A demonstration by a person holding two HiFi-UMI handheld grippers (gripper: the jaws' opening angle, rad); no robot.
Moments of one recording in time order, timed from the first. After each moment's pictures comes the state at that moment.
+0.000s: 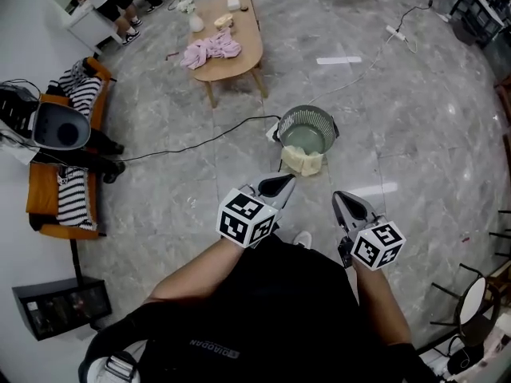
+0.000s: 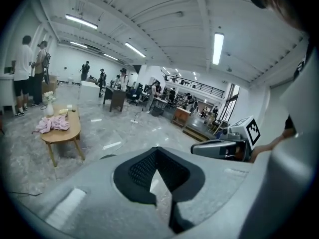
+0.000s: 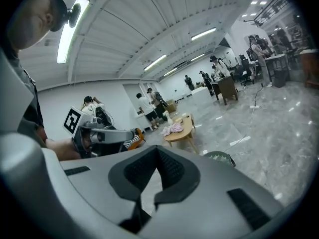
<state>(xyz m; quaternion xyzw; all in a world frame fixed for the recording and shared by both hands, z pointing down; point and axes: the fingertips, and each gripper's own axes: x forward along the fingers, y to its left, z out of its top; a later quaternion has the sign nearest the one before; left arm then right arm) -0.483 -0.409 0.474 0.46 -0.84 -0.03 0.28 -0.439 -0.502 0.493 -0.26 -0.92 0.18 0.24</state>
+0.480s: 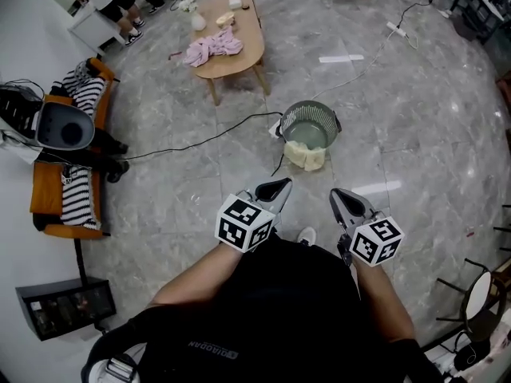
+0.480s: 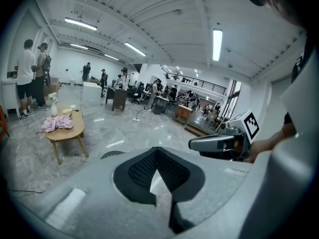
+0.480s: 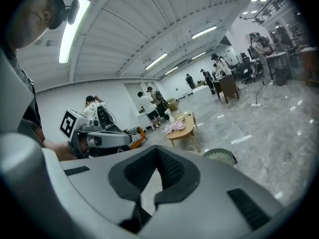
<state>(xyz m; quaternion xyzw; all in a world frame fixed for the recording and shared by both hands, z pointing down) -0.450 -0.390 0.484 0.44 -0.85 -0.01 0.29 -0.419 -0.485 0.498 -0.27 -0.91 0.18 0.25</state>
